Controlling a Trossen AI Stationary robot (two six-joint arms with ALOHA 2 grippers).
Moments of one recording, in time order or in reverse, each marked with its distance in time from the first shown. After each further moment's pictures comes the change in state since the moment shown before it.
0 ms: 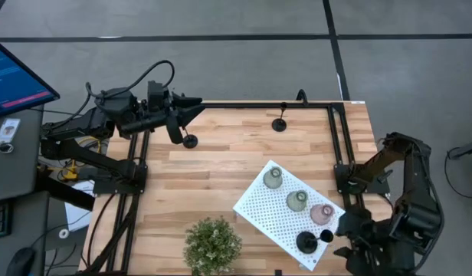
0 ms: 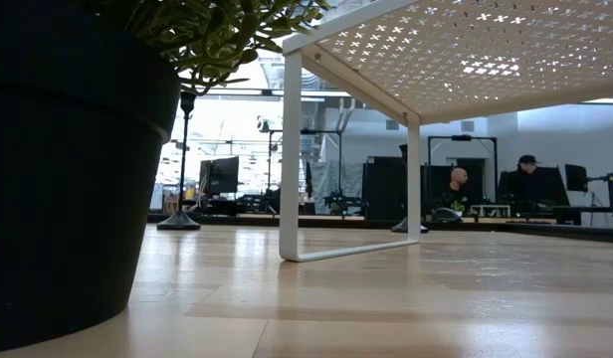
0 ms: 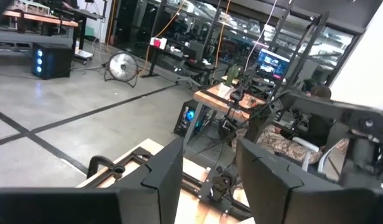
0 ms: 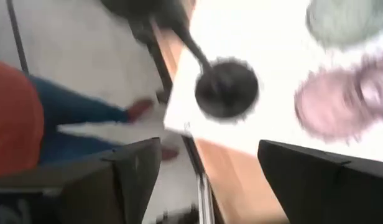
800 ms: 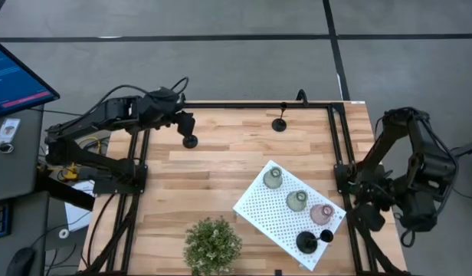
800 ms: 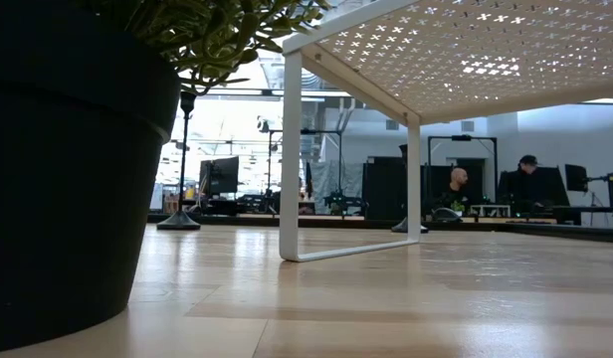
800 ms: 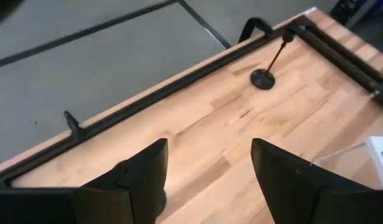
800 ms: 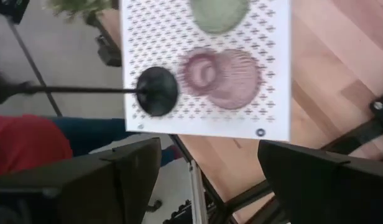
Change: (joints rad) left arm 0.231 0.077 0.000 -0.710 -0.108 -0.231; right arm 0.082 -0.370 -0.212 -0.146 0.016 0.386
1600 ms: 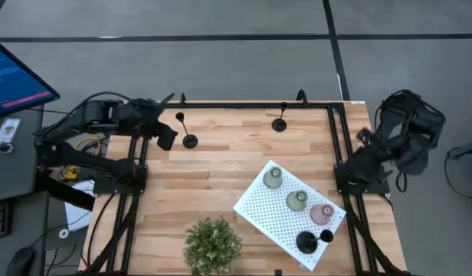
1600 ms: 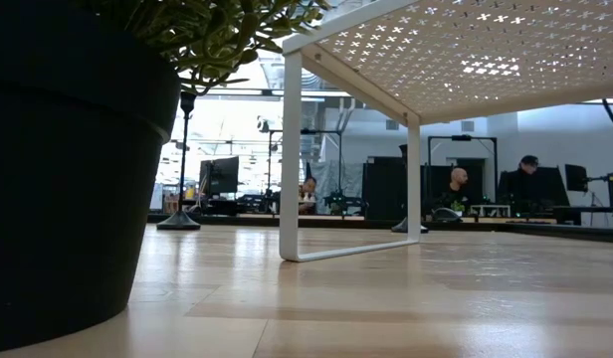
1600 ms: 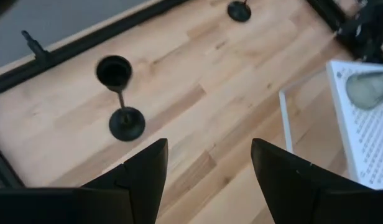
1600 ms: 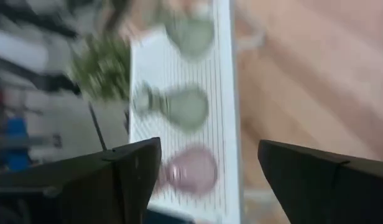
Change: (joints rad) left arm -0.067 -0.120 0.000 -0.253 0.209 -0.147; right arm -0.139 -0.473 -0.247 0.000 0.231 -0.157
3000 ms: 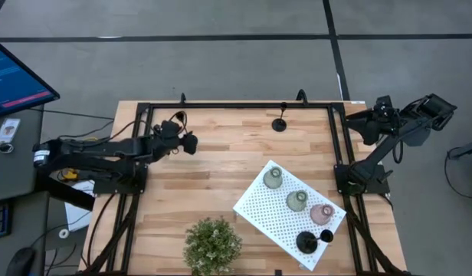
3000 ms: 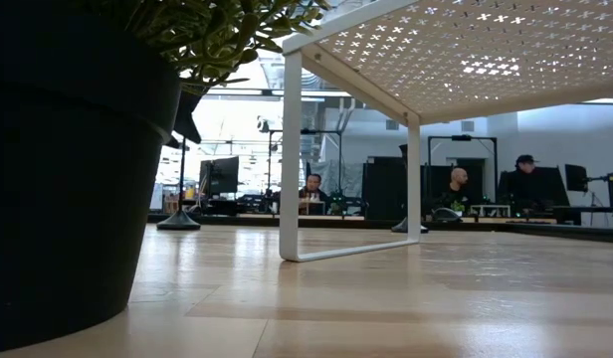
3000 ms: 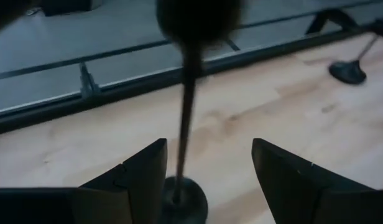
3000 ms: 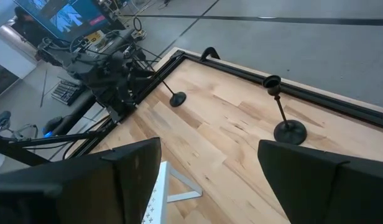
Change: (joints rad) left arm 0.055 -0.105 -0.983 1.114 -0.446 0.112; right arm -0.370 -0.195 0.000 0.000 0.373 -0.512
